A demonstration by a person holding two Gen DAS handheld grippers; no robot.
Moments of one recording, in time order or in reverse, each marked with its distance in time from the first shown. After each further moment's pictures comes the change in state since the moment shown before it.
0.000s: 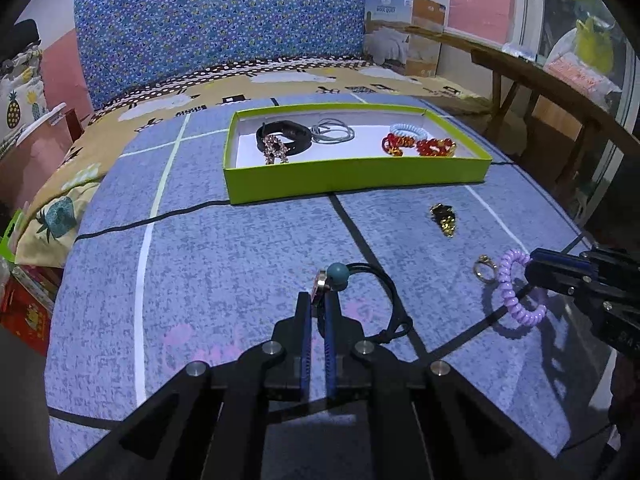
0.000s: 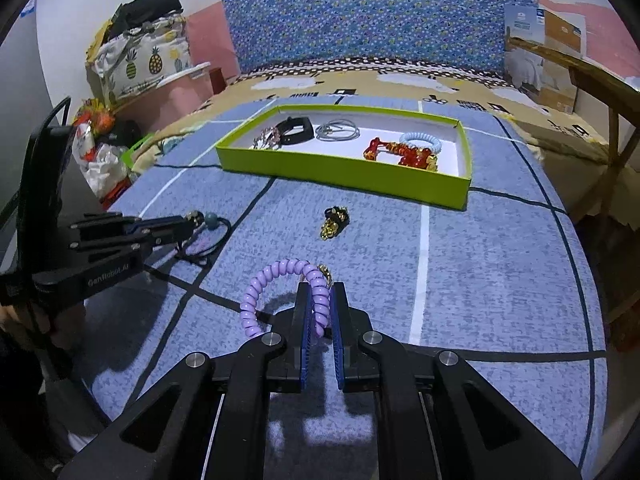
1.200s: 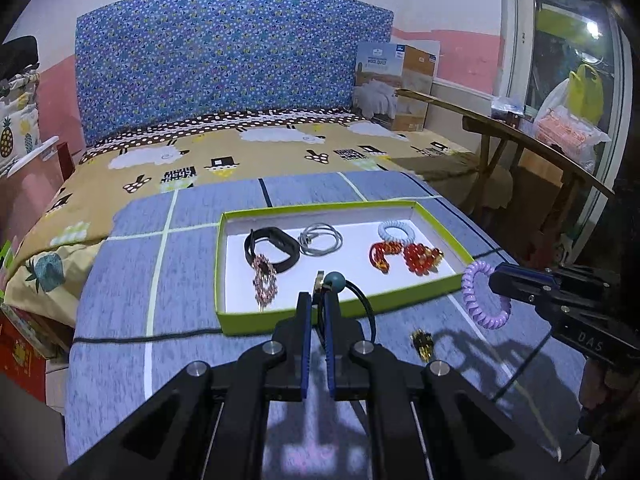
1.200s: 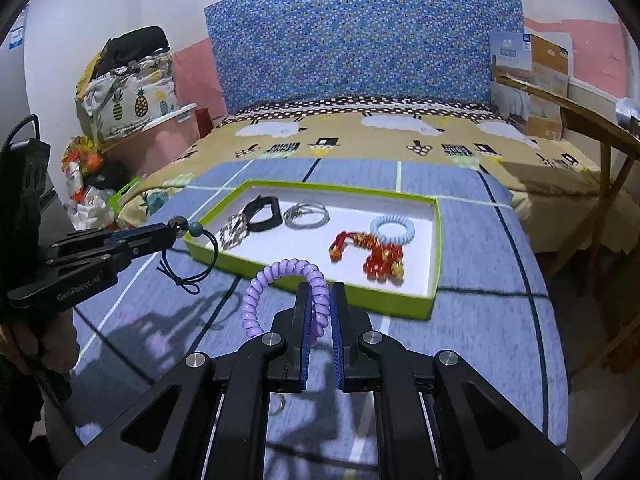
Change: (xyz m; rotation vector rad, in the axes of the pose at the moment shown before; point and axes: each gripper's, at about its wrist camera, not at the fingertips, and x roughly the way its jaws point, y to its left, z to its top) left arm -0.008 0.003 0.078 -0.014 -0.169 -0.055; right arm 0.002 -0.031 0.074 0.013 -0.129 -0.031
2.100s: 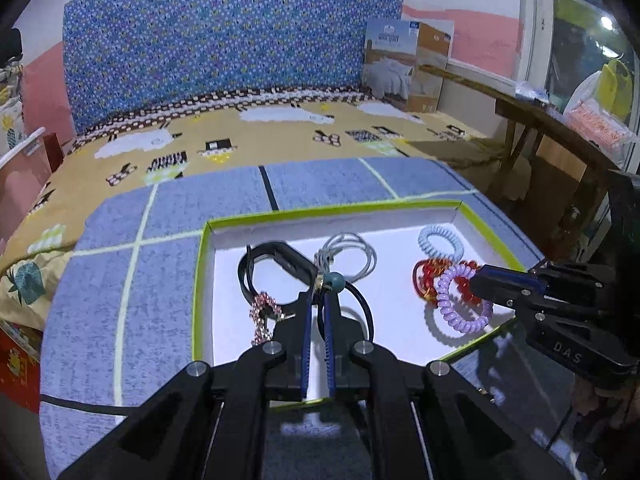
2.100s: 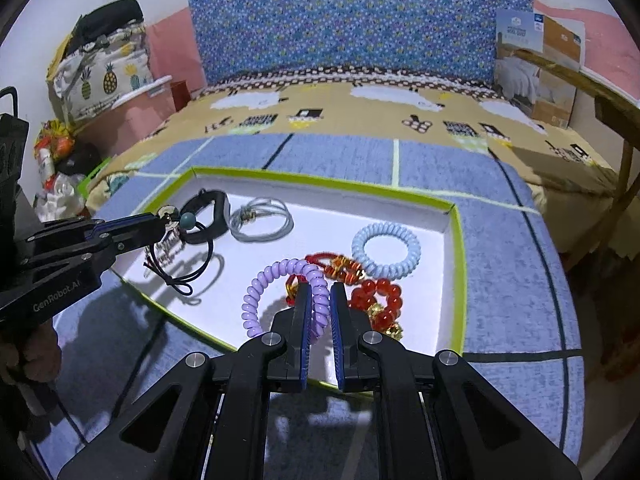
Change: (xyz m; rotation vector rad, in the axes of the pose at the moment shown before) left arm 0.085 0.014 0.023 0.002 0.084 0.013; right arm 0.095 -0.025 0.026 -0.010 0.121 -0.044
